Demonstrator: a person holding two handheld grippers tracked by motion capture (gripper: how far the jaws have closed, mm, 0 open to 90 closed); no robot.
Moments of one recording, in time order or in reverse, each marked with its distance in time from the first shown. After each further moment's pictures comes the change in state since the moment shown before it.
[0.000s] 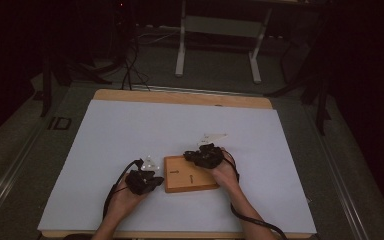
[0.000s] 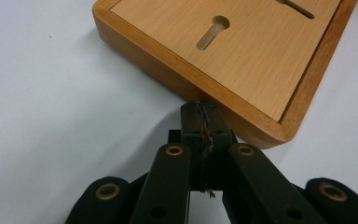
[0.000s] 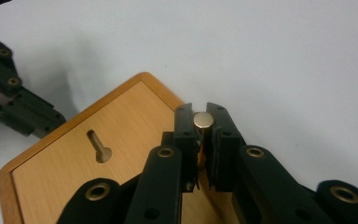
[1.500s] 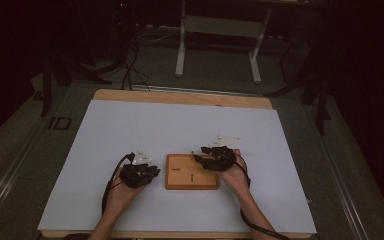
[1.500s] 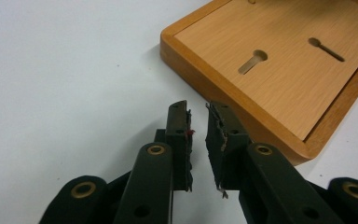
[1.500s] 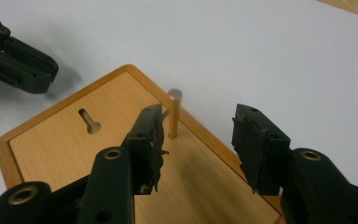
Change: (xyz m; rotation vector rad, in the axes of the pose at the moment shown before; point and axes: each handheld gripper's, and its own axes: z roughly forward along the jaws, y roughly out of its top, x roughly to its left) left arm 0.018 0.001 -0.010 -0.125 0.072 -0.059; right arm 0.001 -0.009 -0.039 -0.018 -0.159 -0.005
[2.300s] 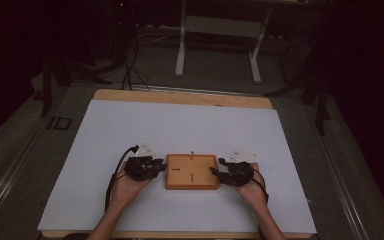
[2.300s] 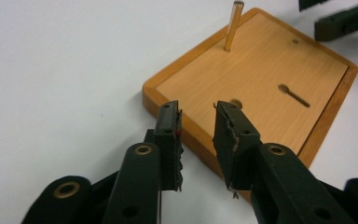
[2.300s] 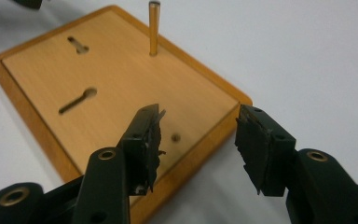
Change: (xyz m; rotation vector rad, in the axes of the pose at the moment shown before) left arm 0.002 0.028 0.004 -0.055 -0.075 0.006; right arm 0.003 -0.045 -0.045 0.034 -0.093 -0.026
